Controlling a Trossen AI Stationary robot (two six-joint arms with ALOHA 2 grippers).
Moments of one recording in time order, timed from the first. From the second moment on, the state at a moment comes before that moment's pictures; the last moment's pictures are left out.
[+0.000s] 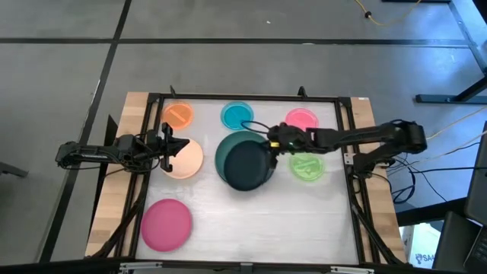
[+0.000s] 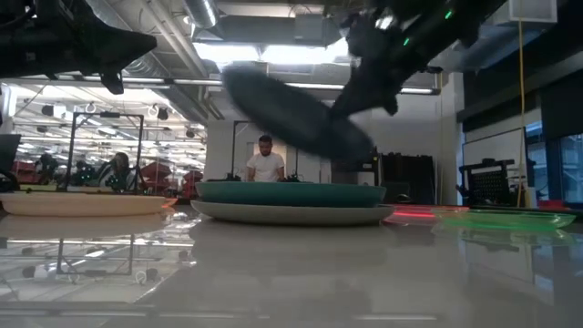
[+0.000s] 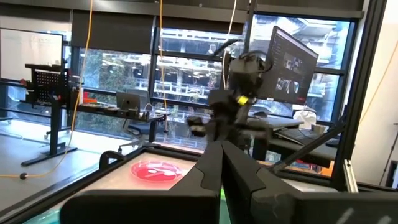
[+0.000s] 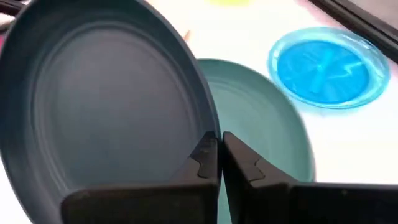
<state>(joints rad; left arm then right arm) 0.01 0.10 0.01 0.35 -0.22 -0.09 -0.07 1.45 0.90 -0.09 0.15 0.30</state>
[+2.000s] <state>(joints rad) -0.44 1.06 0.81 -0.58 -0.19 -0.57 0.27 1.45 0.76 0.16 -0.04 -0.09</state>
